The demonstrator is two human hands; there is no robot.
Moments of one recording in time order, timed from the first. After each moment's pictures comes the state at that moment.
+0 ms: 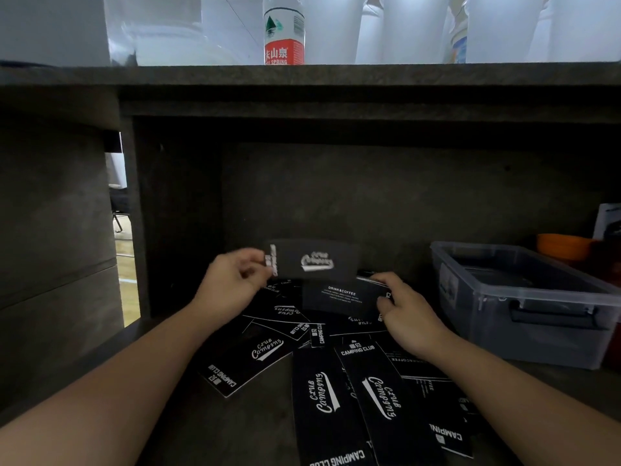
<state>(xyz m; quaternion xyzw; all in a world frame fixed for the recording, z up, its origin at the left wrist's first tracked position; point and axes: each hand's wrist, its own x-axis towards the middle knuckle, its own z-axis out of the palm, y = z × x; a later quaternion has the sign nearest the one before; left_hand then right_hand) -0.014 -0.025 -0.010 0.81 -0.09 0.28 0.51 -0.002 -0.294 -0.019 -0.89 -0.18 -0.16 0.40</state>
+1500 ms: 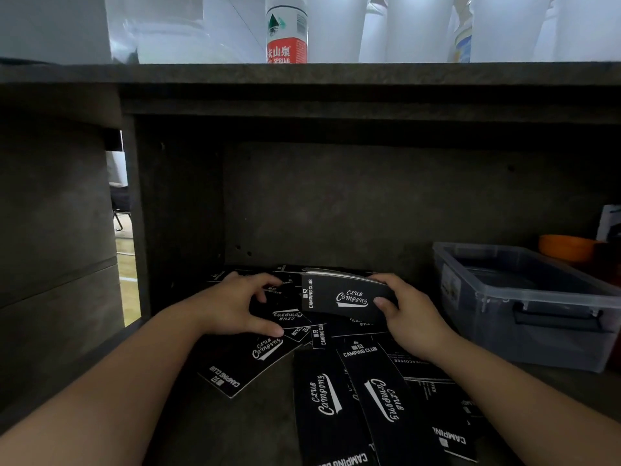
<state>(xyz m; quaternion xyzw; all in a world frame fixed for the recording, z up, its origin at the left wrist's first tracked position) -0.011 -0.003 -0.011 0.97 -0.12 0.05 0.19 0.002 -0.295 -0.022 -0.90 -0.20 -0.20 0.35</state>
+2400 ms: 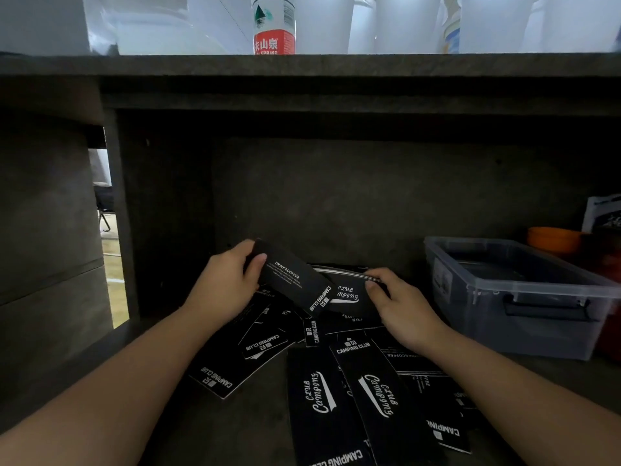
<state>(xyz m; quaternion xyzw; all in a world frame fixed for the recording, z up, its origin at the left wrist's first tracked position) -0.010 -0.024 -0.007 0.88 -0.09 0.33 0.32 -0.001 -0.294 -0.019 -0.88 -0.18 -0.17 0.41</state>
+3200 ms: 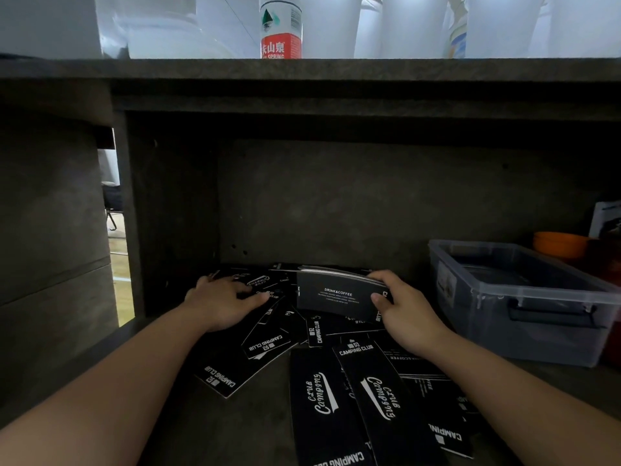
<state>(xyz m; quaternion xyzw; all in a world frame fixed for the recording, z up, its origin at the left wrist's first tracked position) -0.001 -0.005 -0.017 0.99 0.10 0.05 0.13 0.000 -0.295 -0.019 -0.88 -0.19 -0.16 0.40</state>
